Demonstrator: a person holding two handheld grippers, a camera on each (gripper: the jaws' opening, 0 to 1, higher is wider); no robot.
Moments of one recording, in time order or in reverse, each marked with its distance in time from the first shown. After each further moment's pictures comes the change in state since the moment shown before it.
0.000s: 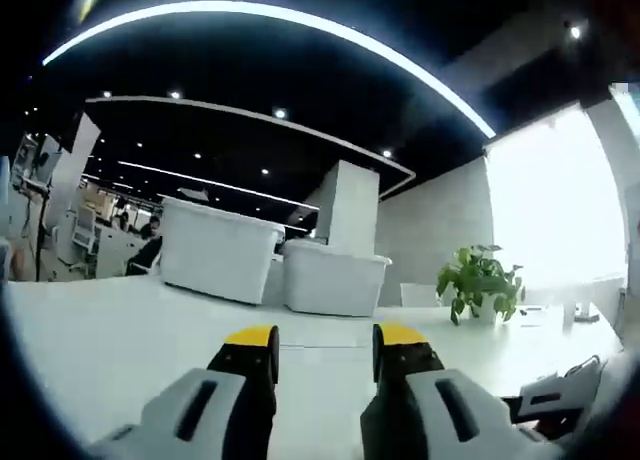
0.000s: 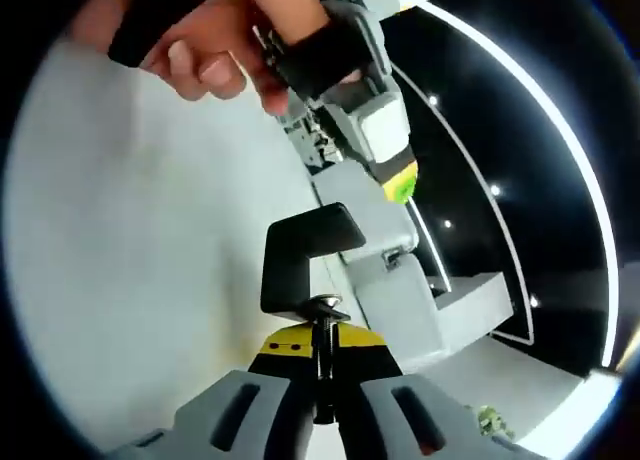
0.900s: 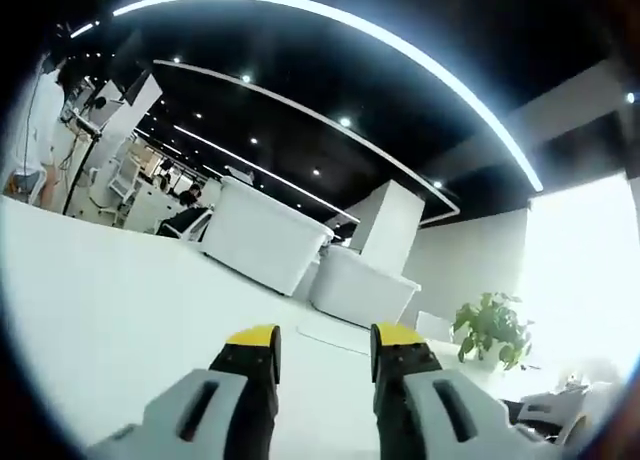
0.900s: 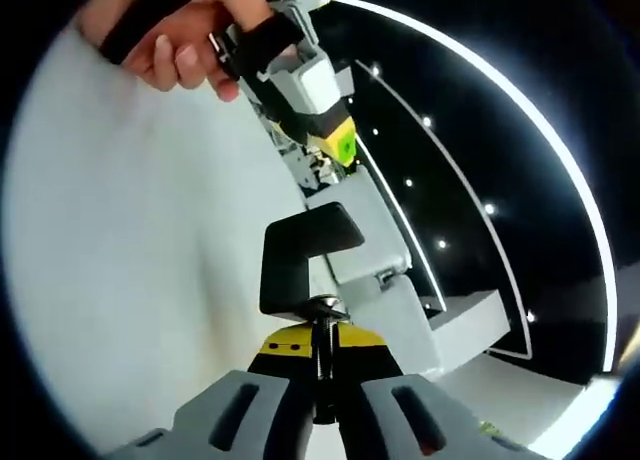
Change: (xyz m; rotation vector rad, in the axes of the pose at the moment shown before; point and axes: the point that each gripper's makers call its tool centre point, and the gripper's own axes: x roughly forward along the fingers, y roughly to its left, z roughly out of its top) left arm -0.024 0.034 -0.011 -0.180 0.030 0.107; right arm -0.003 -0.007 0.012 -0.019 -0.097 -0.022
